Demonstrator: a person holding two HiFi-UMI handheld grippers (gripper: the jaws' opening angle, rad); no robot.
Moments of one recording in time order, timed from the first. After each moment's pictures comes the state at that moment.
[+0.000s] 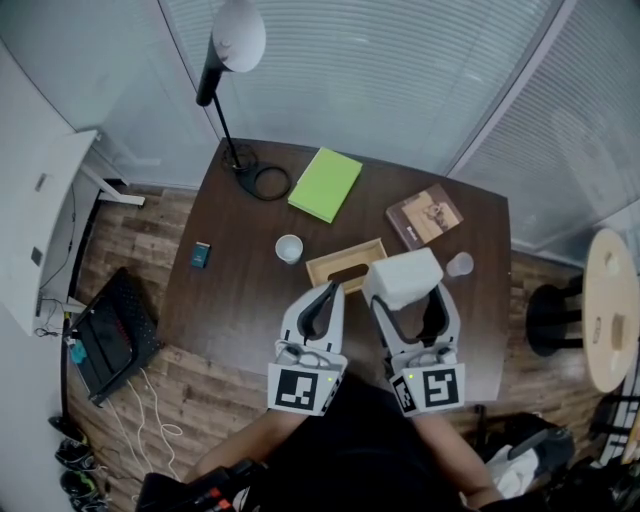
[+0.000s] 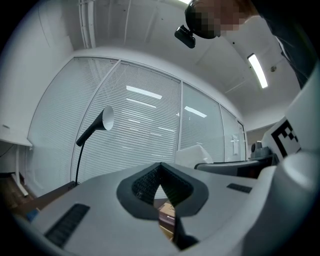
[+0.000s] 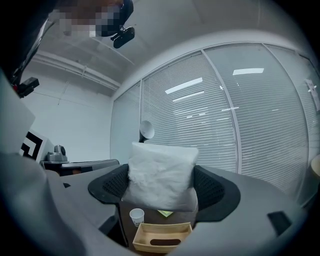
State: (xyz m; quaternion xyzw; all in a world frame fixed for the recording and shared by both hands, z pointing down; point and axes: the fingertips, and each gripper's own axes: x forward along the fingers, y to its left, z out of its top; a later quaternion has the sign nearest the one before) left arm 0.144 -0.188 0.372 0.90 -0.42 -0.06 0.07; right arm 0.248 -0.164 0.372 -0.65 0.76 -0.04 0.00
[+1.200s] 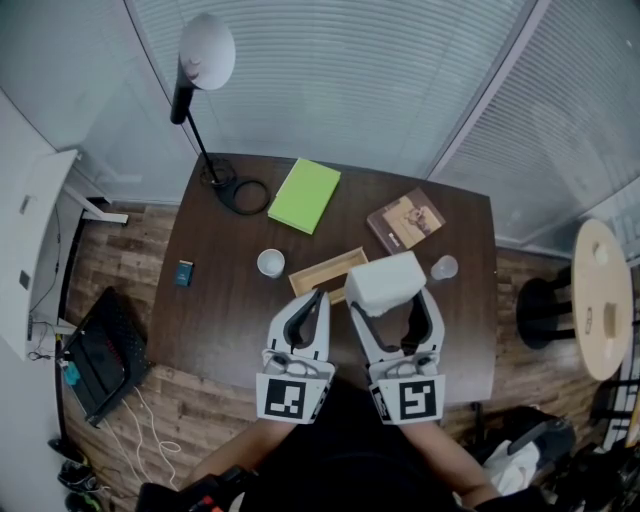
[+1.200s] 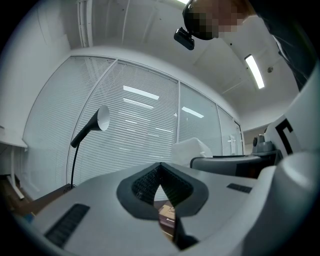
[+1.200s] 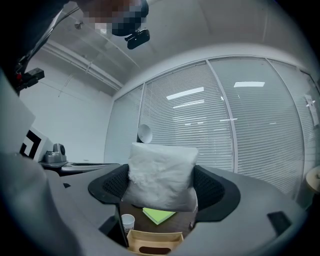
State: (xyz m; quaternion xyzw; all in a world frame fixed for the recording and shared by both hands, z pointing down) left arm 0.155 -0.200 0.369 0.91 -0.40 -0.07 0.06; right arm 0.247 -0.174 0.355 -0.67 0.74 0.02 0.00
